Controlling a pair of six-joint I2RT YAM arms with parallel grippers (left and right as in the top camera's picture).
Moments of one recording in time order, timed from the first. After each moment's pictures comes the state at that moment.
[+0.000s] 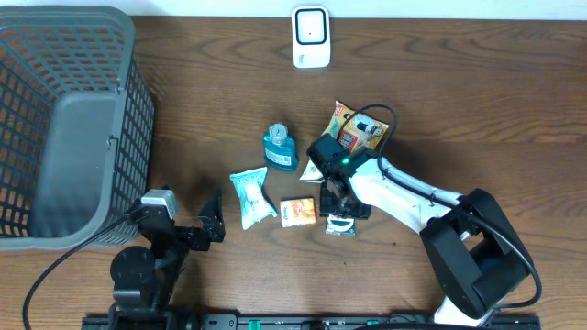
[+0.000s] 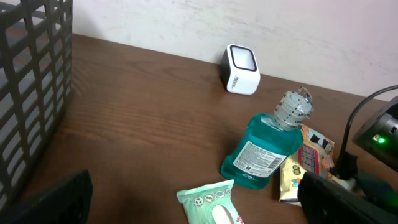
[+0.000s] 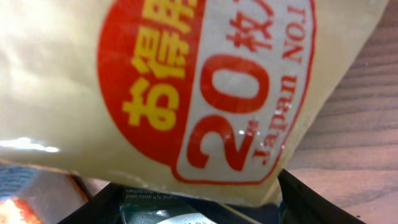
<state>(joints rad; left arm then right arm) -0.03 0.16 0.26 -0.33 0.20 -0.27 0.65 1.85 1.09 -0.81 -0.01 0.75</state>
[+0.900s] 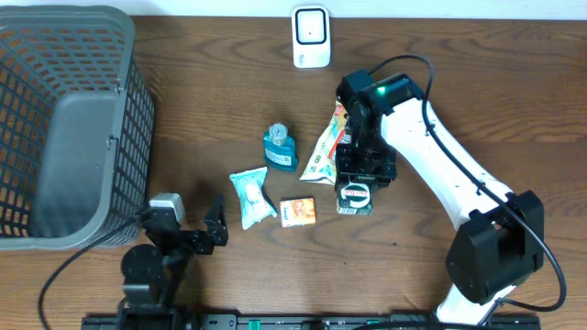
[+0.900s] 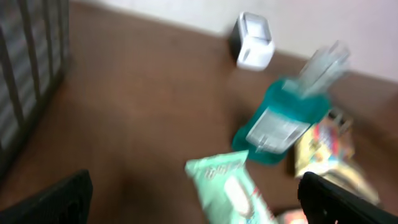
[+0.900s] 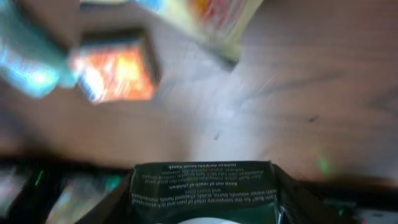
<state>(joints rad) -0.03 0.12 0.14 -0.34 0.20 -0.27 0.46 1.87 1.61 -1.48 -0.28 0.46</state>
